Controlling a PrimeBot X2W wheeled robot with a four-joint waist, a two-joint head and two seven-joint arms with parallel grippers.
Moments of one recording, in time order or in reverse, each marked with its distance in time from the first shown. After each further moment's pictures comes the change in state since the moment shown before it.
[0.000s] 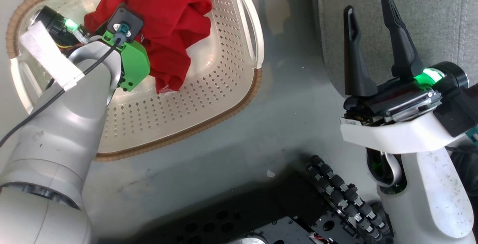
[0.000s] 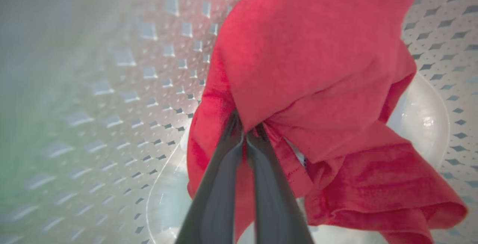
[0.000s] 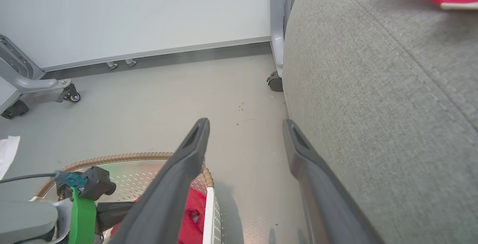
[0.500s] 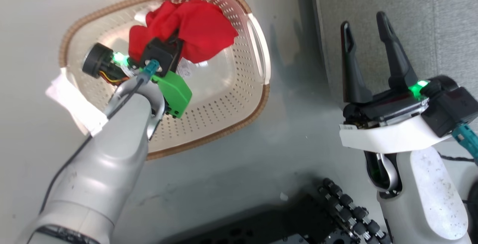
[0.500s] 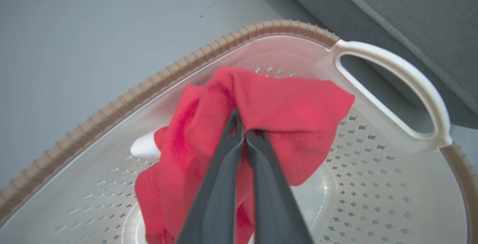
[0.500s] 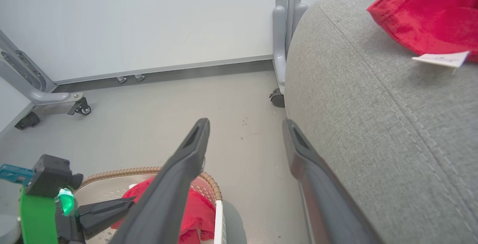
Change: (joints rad) left arm 0.252 -0.042 0.086 -0.352 -0.125 -0.022 -0.022; right arm 0.028 0.001 -0.024 0.080 -0.031 0.000 -0.001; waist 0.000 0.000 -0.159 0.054
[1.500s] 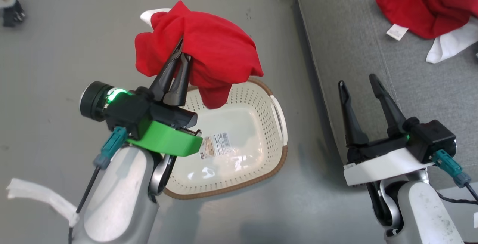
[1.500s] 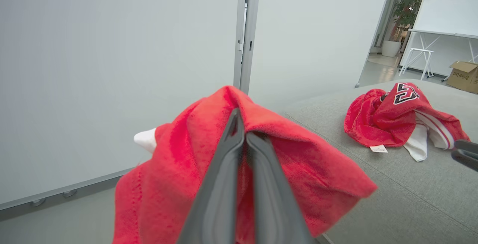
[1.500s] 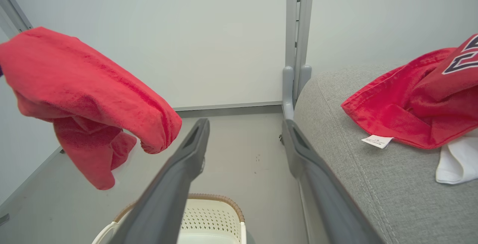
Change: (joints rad) left arm 0.447 -0.004 0.222 -0.801 -0.059 0.002 0.000; right arm 0.187 0.000 -0.050 0.041 -0.061 0.000 0.110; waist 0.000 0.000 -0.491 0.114
